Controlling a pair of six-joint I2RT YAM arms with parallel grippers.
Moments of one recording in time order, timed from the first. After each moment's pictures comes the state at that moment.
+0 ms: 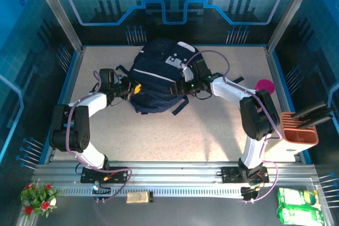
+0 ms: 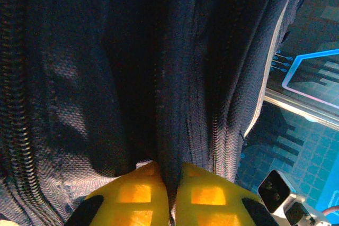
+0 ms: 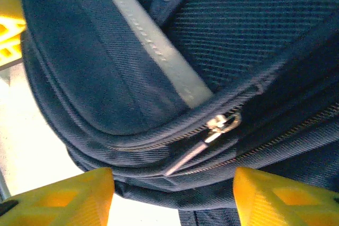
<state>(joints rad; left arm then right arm) 0.00 1.61 0.84 0.07 0.68 -1.29 0.46 1.84 1.30 -0.35 -0.47 0.27</state>
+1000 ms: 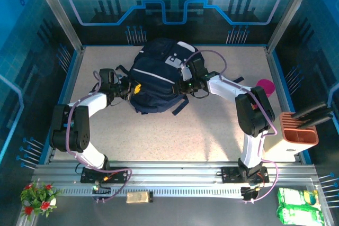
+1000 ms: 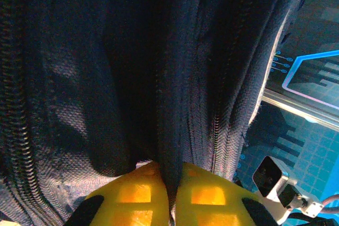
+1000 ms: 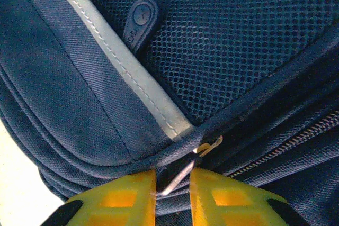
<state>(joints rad) 0.00 1.61 0.84 0.07 0.68 -1.29 0.47 1.91 1.35 -0.37 -0.43 0.30</state>
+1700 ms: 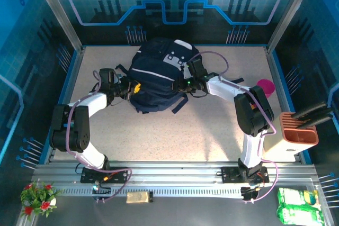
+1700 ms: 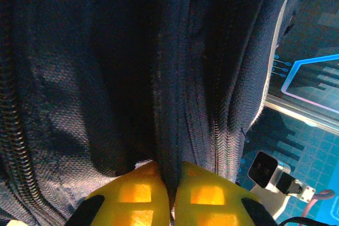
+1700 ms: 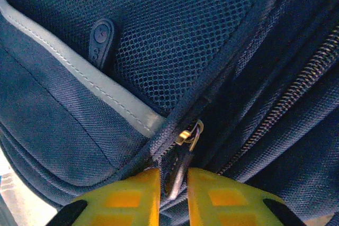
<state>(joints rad) 0.00 1.61 0.84 0.08 0.66 -1.29 0.48 1.92 1.34 -0.27 -0.39 0.58</state>
